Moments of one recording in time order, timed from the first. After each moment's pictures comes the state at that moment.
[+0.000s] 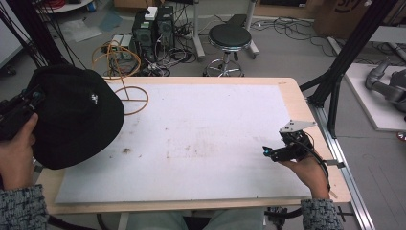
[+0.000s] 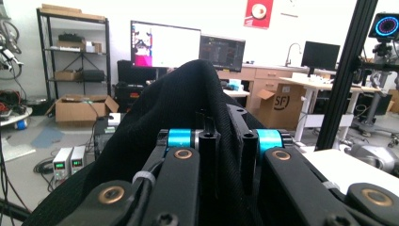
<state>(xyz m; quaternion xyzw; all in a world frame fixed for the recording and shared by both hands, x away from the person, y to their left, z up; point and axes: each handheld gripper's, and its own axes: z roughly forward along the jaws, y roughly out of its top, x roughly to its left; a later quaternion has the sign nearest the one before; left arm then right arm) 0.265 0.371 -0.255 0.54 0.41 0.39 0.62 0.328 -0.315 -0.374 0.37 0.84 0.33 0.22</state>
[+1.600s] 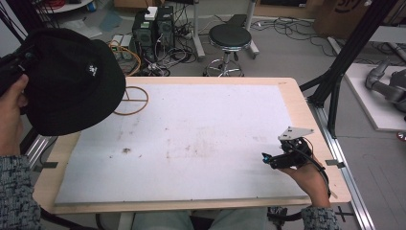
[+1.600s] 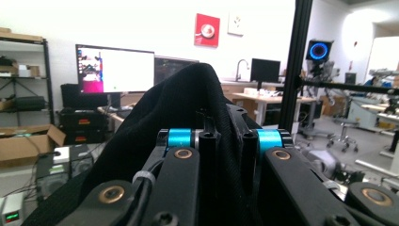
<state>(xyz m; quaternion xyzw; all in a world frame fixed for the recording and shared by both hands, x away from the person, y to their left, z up) 0.328 0.392 -0.202 0.56 0.33 0.34 0.68 0.311 -0.311 -0.382 0.36 0.85 0.31 0.22</state>
